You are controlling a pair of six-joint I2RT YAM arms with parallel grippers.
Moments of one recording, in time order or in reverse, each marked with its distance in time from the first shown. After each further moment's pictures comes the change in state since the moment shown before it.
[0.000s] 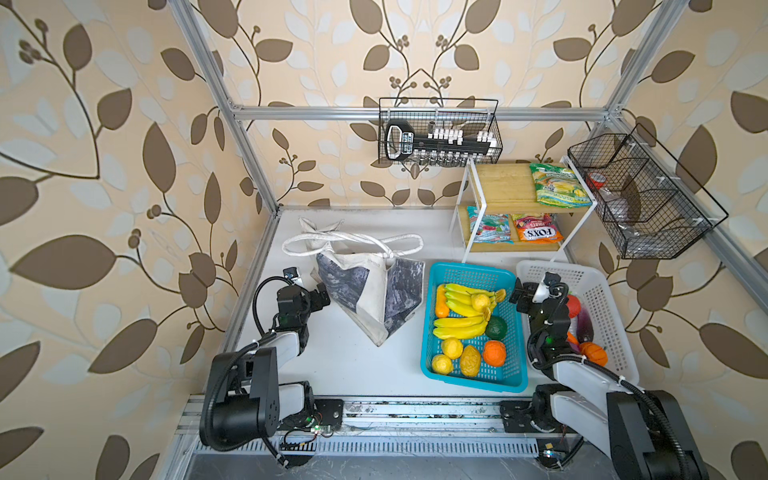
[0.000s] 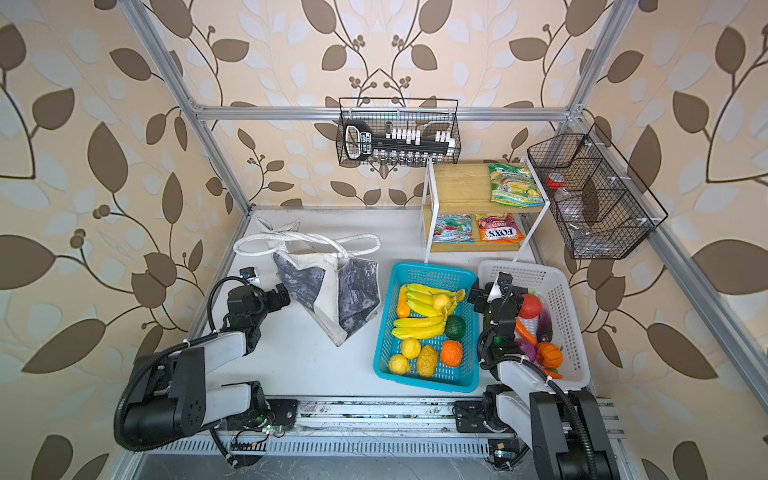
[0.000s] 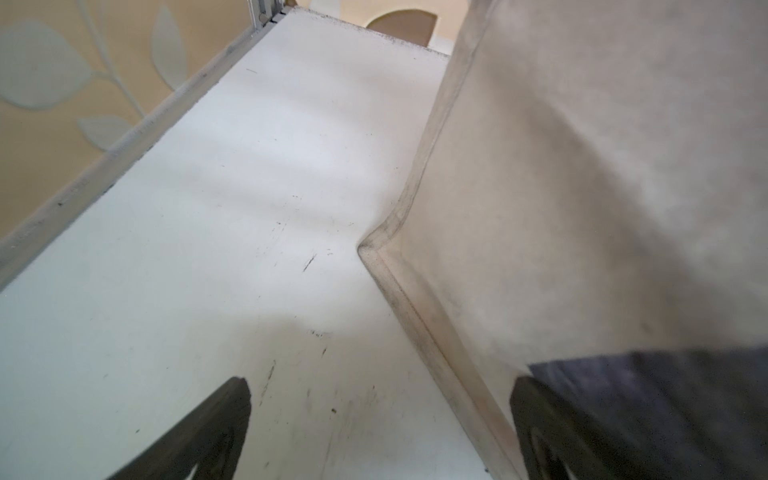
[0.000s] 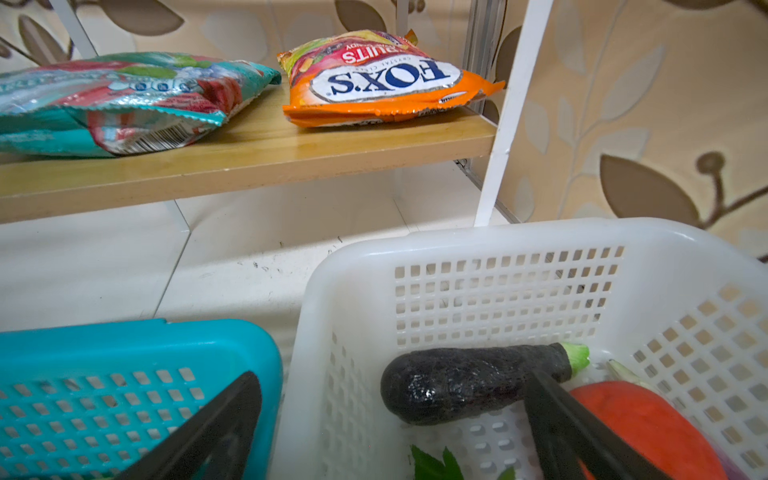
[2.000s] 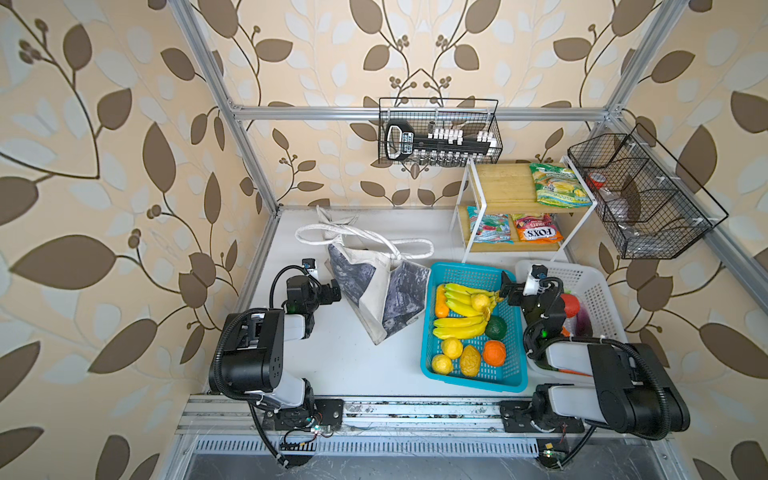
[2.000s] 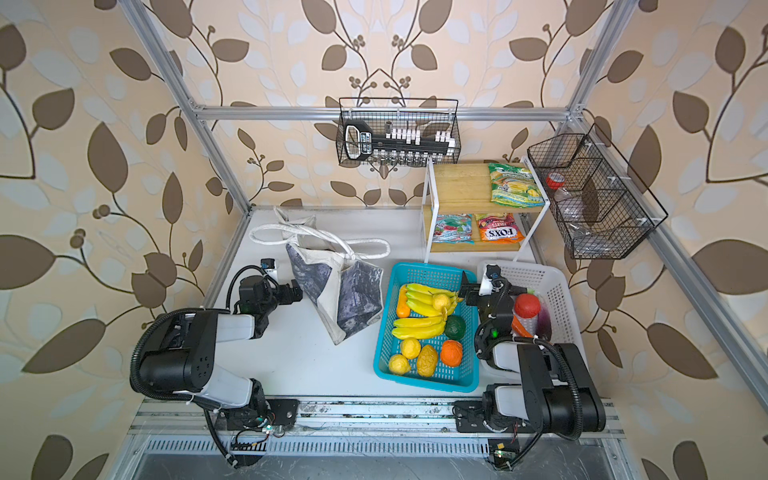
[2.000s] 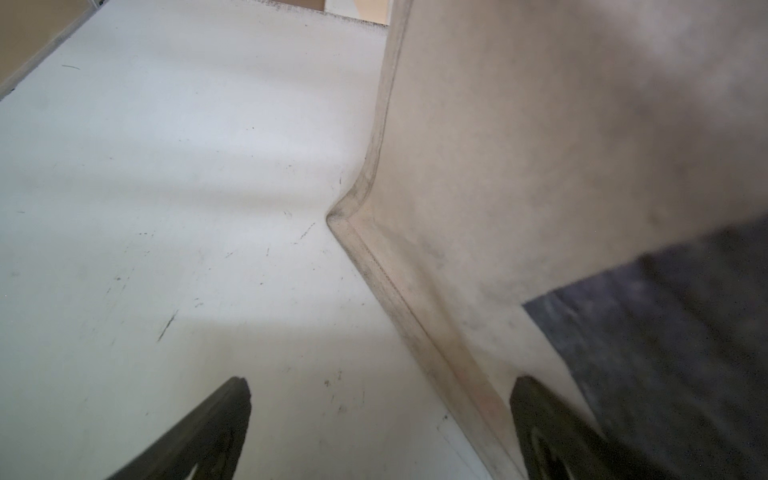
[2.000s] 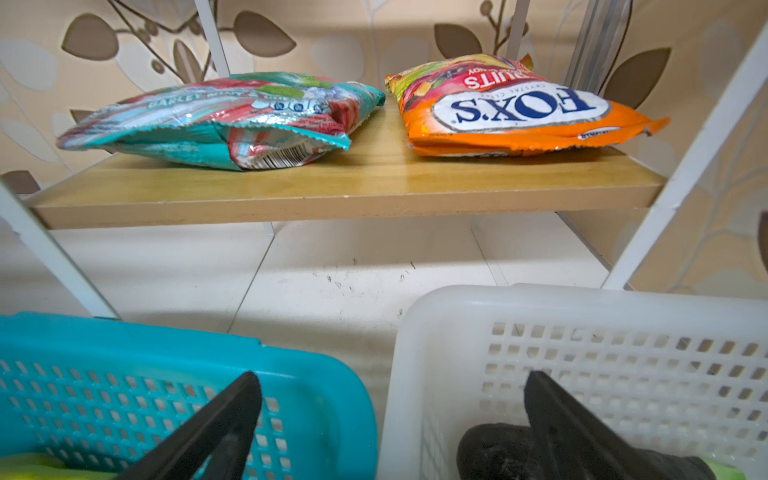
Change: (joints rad) left arm -0.072 0.201 0.100 0.078 0.129 0.103; right arm -0.017 0.268 0.037 0.298 -0.253 -0.054
